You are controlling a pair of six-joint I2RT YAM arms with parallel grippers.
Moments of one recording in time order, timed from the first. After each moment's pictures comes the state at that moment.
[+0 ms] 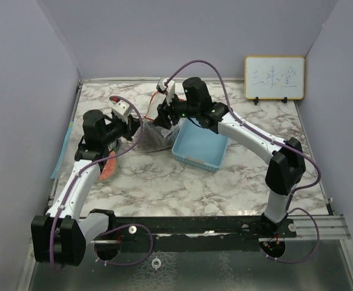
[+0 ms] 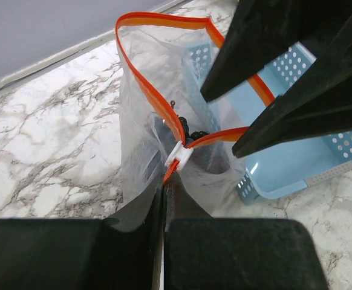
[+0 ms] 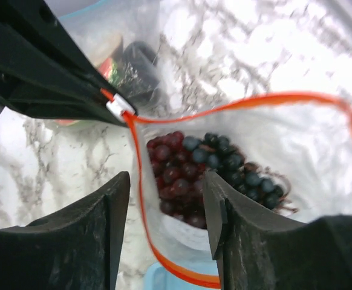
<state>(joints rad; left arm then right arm) -0.10 1.08 0.77 0.09 0.62 0.08 0.75 1.85 1.64 -0.22 -0.47 -0.11</state>
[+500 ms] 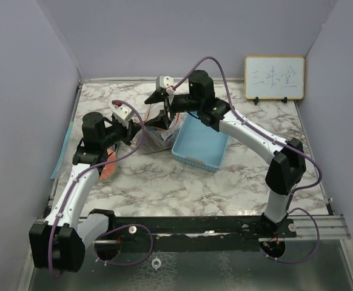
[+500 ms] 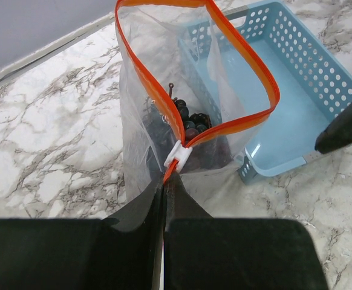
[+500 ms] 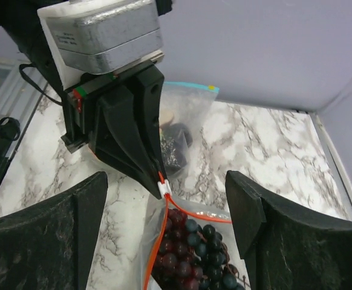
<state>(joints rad) -0.11 1.01 0.77 -0.05 0.61 0.18 0.74 1.82 1.68 0.01 -0.81 -0.30</state>
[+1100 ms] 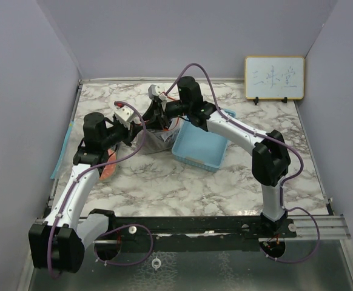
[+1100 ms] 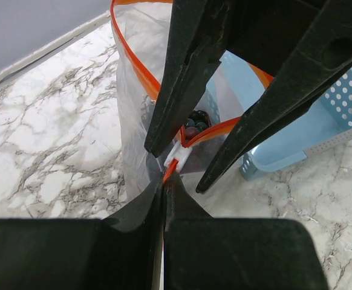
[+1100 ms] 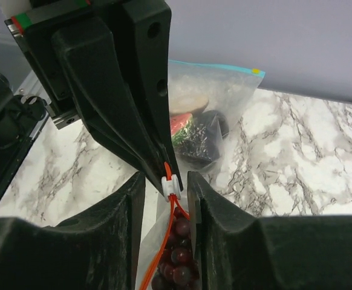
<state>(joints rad) -0.12 1.01 0.77 -0.06 0.61 0.21 0.74 1.99 1.72 0.06 -0.99 -0.31</state>
